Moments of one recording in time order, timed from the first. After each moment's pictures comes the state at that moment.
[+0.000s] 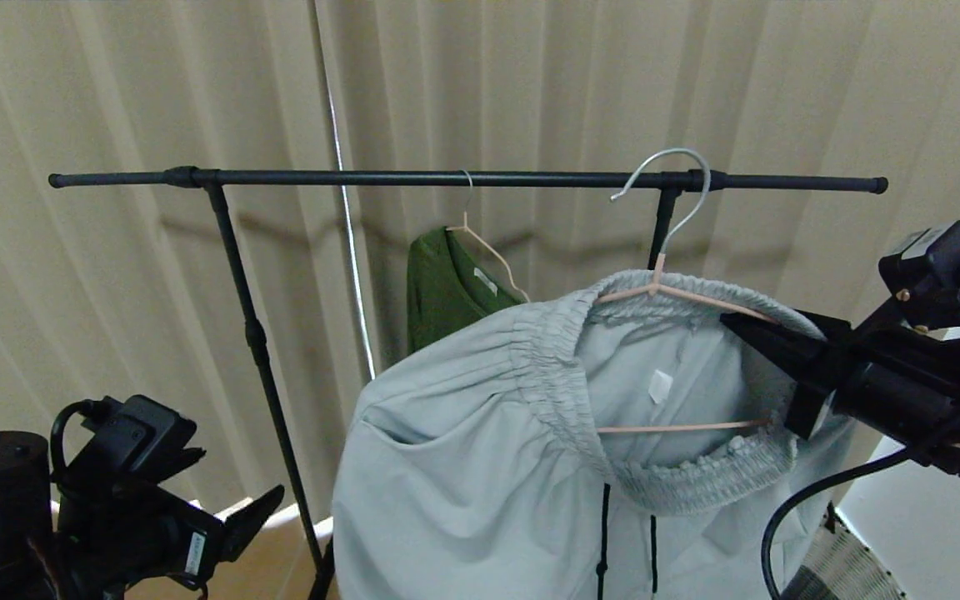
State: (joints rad) left arm -0.28 1.38 -0.17 -0.75 0.06 0.23; right arm 0.43 1.37 -0.49 -0.84 0.04 -0.23
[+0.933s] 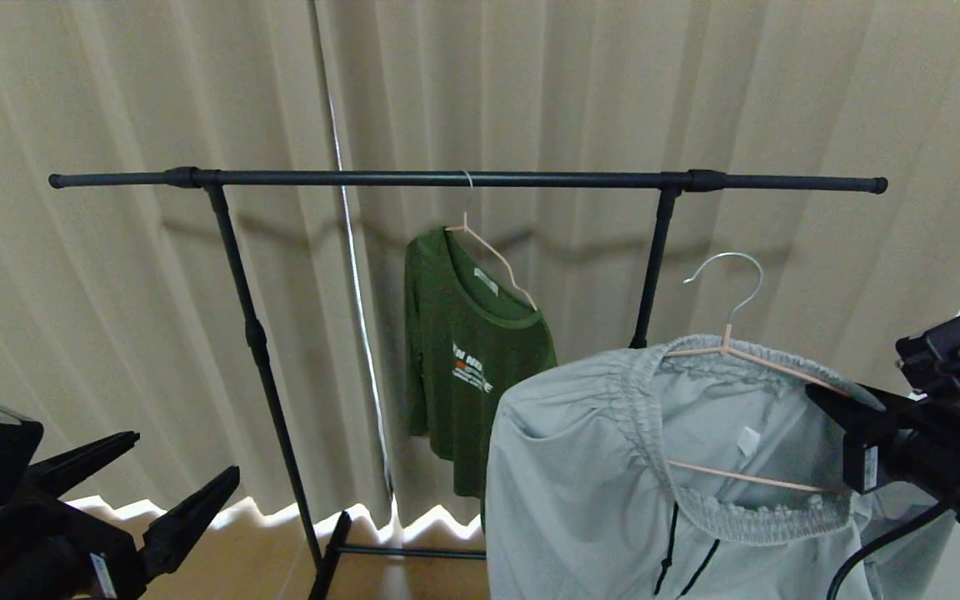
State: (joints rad) left arm -0.29 1.08 -0.12 -0.75 0.04 0.12; right arm 0.20 1.36 -0.27 -0.85 -0.08 -0.22
